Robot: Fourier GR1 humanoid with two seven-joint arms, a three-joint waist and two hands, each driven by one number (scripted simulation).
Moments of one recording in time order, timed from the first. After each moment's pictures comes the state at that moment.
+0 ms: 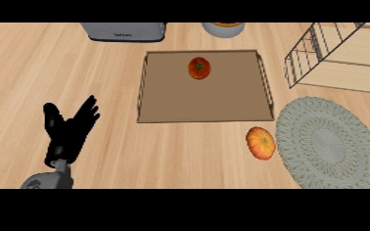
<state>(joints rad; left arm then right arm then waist) -0.06 0.17 0.08 -1.35 0.11 -0.02 0.29 -1.18 -0.87 -0.28 -0.44 0.64 0.19 -0.19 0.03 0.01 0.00</state>
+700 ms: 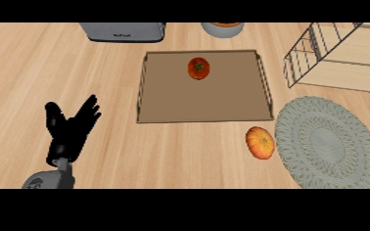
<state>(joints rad) -0.07 0.16 0.08 -1.33 0.10 -0.02 0.28 -1.29 -0.89 -0.48 -0.33 0.47 0.18 -0.06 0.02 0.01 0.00</state>
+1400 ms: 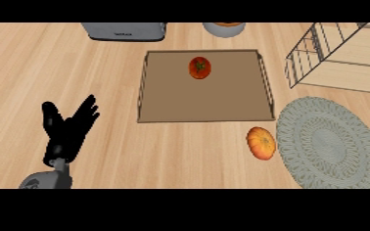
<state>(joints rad) -0.07 0.17 0.09 -1.35 0.11 -0.03 0.30 -1.30 -1.05 -0.65 -0.28 0.33 0.05 0.01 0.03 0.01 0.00</state>
